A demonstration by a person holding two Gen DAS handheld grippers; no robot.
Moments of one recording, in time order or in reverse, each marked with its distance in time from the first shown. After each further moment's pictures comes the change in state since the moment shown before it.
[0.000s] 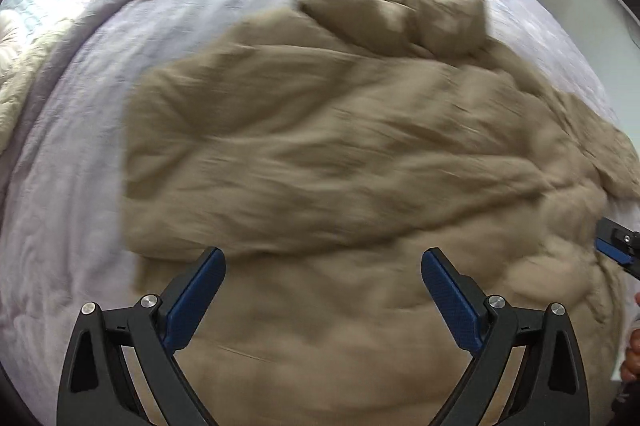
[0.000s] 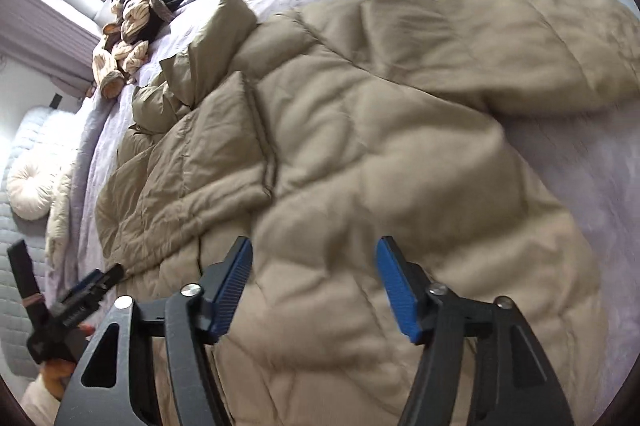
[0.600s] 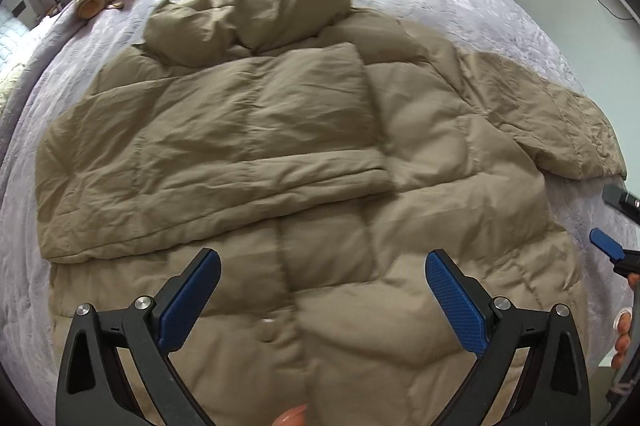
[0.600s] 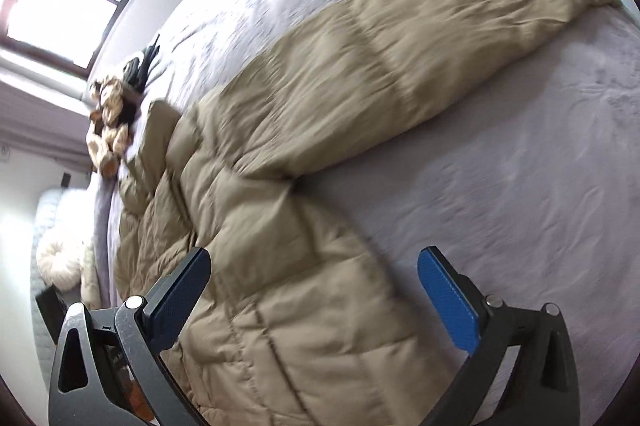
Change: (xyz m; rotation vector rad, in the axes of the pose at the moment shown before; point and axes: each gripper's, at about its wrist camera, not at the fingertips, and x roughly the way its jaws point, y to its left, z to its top) left arm 0.005 -0.150 0.006 0.088 0.017 -0.041; right arm -0.058 -0.148 0.025 0.238 -0.105 0.081
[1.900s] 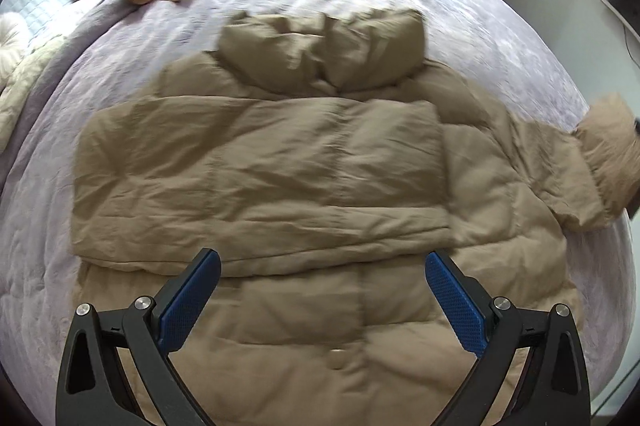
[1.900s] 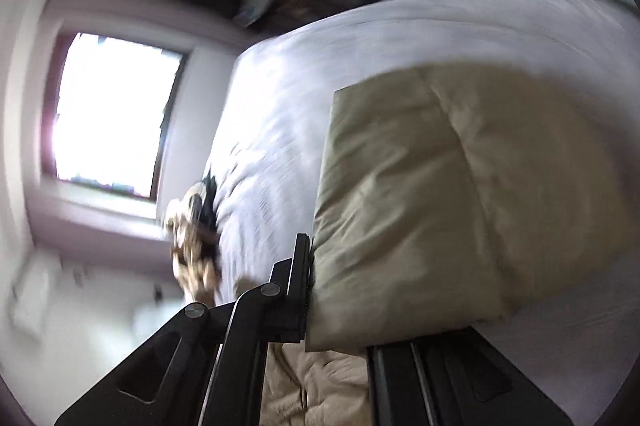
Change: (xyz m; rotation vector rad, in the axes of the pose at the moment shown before) left arm -0.021 0.064 0.016 -0.168 -0.092 0.066; right arm -0.006 0.014 0.173 0.183 -0.216 0.334
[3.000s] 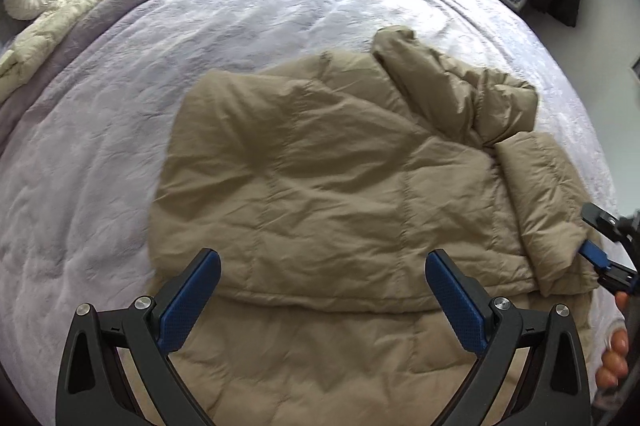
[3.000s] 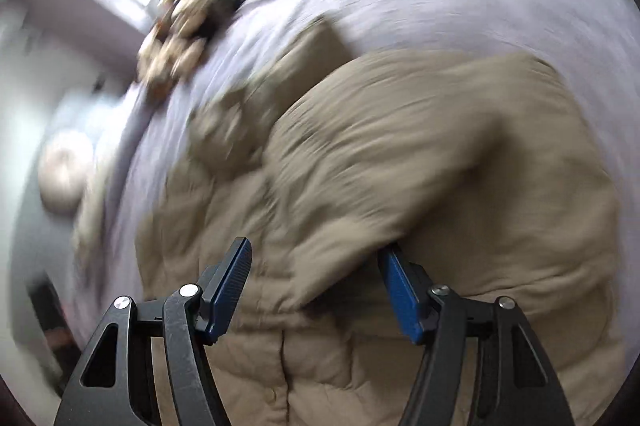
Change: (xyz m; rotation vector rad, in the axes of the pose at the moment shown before) left arm 0.010 0.140 0.007 -0.205 -0.036 -0.032; right arm 0.135 0.110 -0.241 -0.453 0.340 -0.218
